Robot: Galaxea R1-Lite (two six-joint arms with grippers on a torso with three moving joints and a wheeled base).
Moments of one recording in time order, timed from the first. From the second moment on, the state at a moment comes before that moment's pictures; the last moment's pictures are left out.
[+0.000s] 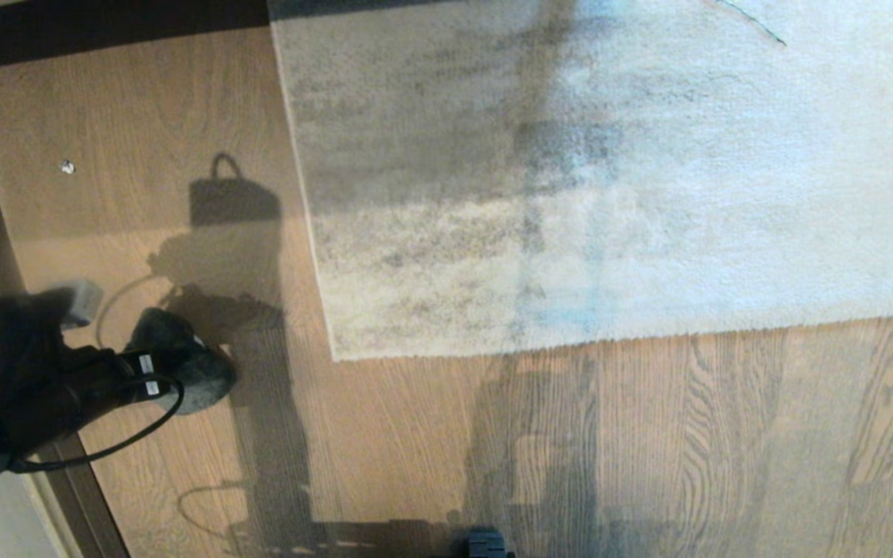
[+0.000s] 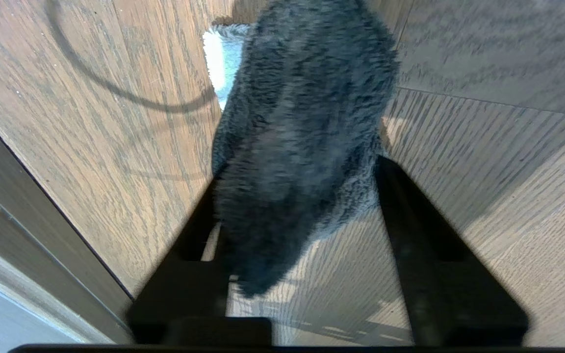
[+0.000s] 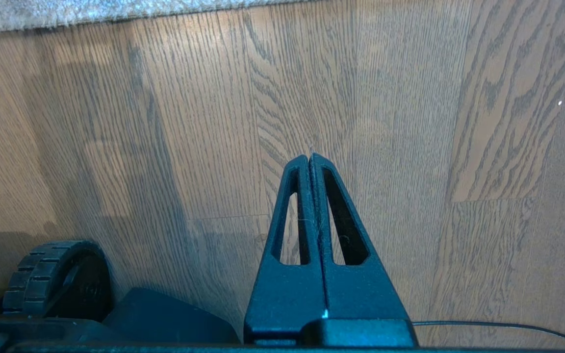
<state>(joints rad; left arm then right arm) 0.16 1.63 -0.48 -0.68 -0.04 -0.13 0.00 0.00 0.00 0.00 -0.01 0.00</state>
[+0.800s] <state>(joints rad) 0.15 1.38 -0.31 -0.68 -0.04 -0.11 0.00 0.00 0.00 0.00 -0.01 0.00</state>
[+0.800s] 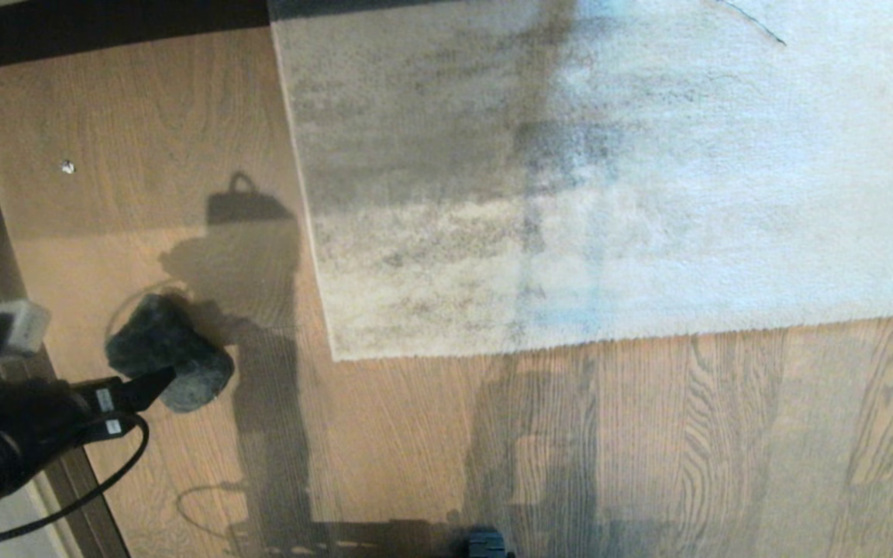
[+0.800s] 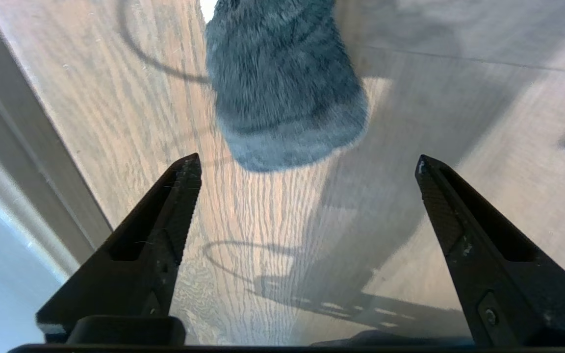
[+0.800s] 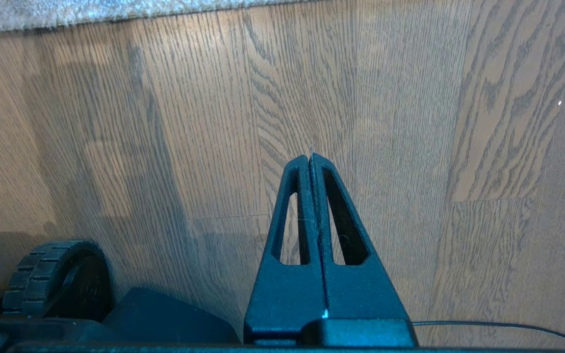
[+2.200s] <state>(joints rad) -0.02 0.47 -0.13 -0.02 -0.03 -0.12 0.00 0.00 0.00 0.00 -0.01 0.00</state>
